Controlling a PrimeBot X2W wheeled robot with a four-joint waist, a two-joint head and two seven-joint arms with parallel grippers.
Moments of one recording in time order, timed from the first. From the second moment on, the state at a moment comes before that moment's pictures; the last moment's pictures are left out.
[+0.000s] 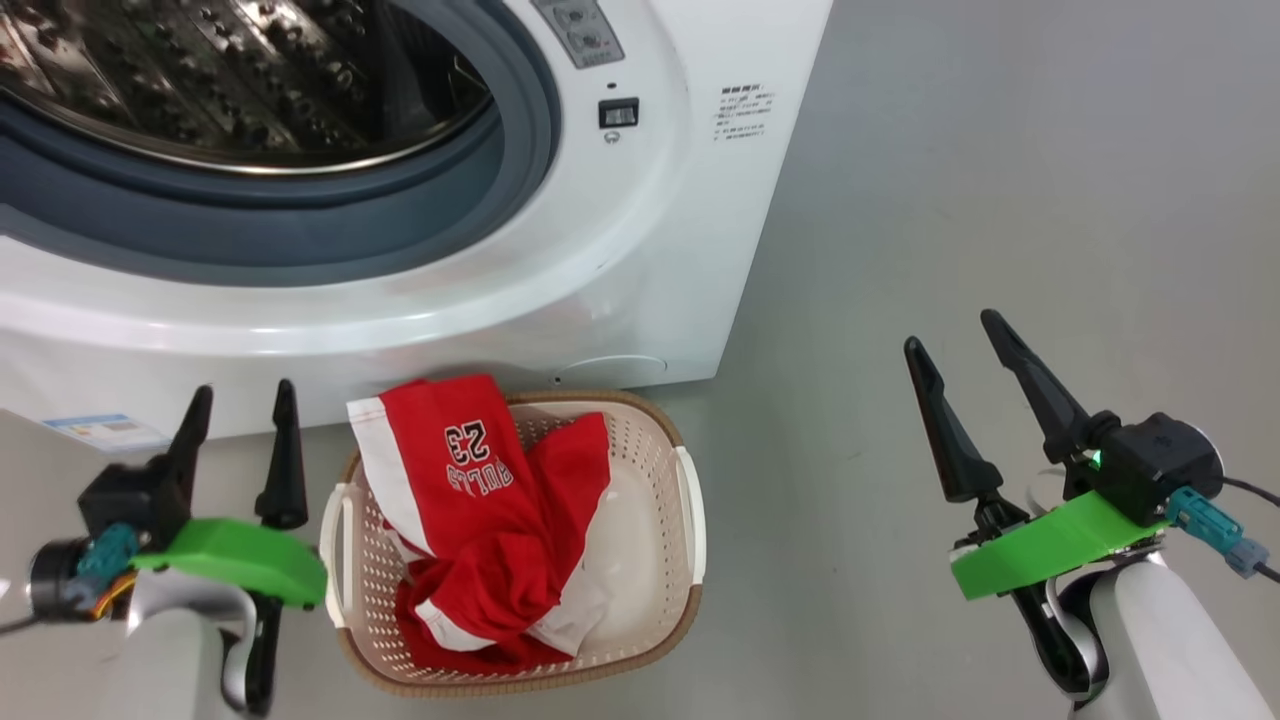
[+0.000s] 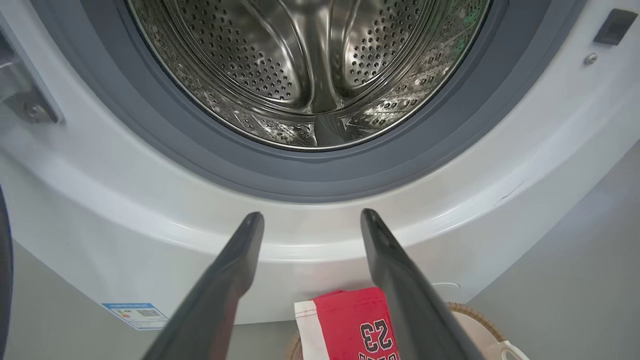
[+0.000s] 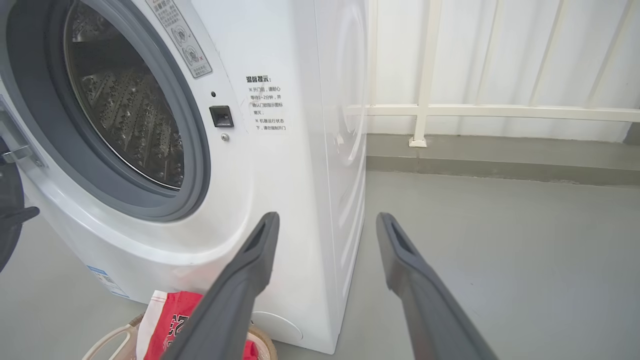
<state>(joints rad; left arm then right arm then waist) -0.43 0.13 -0.07 0.55 -0.25 -0.07 -0.25 -0.29 -0.18 0.14 0.13 0.26 0.13 -0.26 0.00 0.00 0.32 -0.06</state>
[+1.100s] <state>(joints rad) -0.08 0.05 0.14 0.14 -0.14 -0.09 -0.25 -0.15 -0.19 0.08 0.13 0.29 0.13 -0.26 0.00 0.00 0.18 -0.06</state>
